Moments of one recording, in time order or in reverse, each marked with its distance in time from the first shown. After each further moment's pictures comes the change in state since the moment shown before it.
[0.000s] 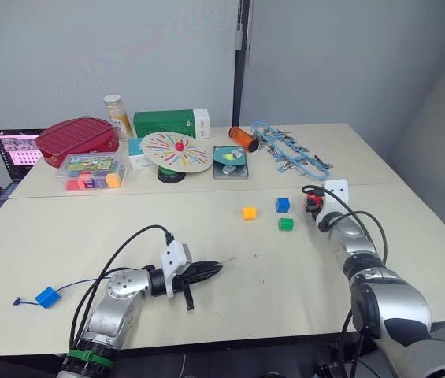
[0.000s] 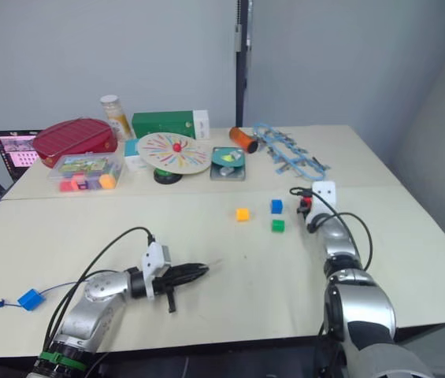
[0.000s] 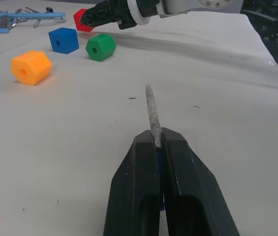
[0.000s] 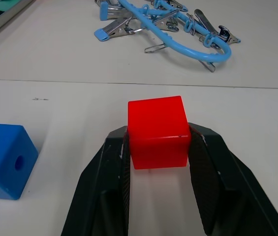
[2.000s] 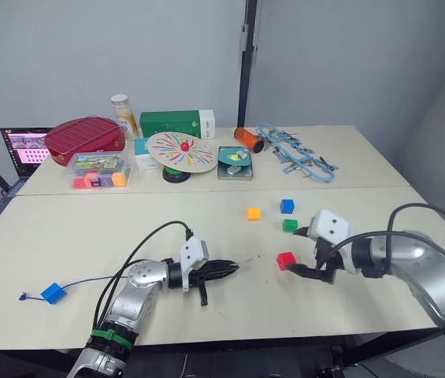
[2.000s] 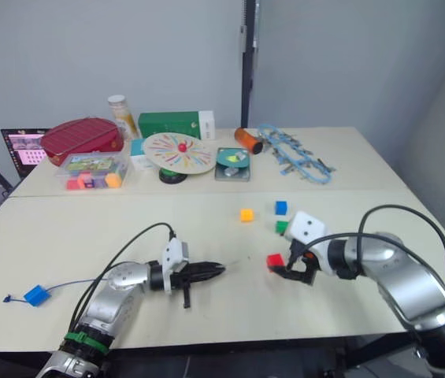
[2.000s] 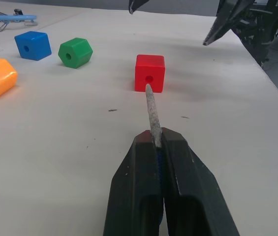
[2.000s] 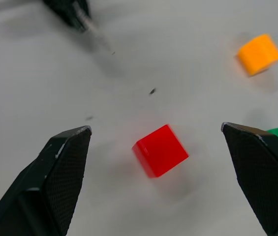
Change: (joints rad) left arm -0.119 -0.067 -0.069 0.174 0.022 -0.065 -0.063; right arm 0.519 -0.616 0.426 -1.503 0.228 0.635 0.912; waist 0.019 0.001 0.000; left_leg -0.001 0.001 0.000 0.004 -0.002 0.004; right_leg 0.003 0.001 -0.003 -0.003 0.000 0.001
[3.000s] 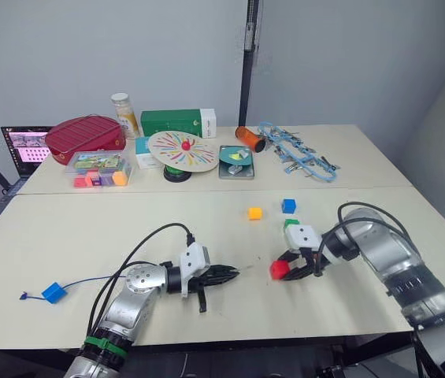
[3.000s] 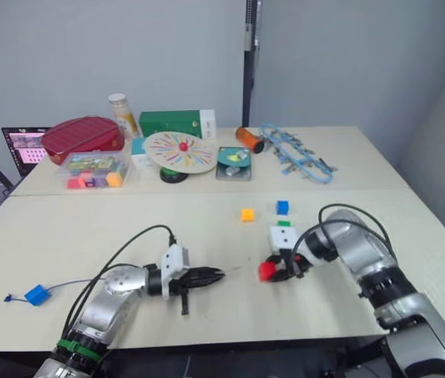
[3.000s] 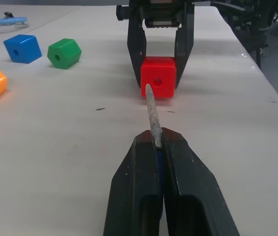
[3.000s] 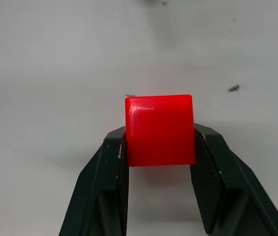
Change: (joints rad) left arm 0.031 0.038 -0.041 -0.108 0.018 0.019 -0.001; right arm -0.200 0.229 0.149 0.421 -0.230 -0.251 0.413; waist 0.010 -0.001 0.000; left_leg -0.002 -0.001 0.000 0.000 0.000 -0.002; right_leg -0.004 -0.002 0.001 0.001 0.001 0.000
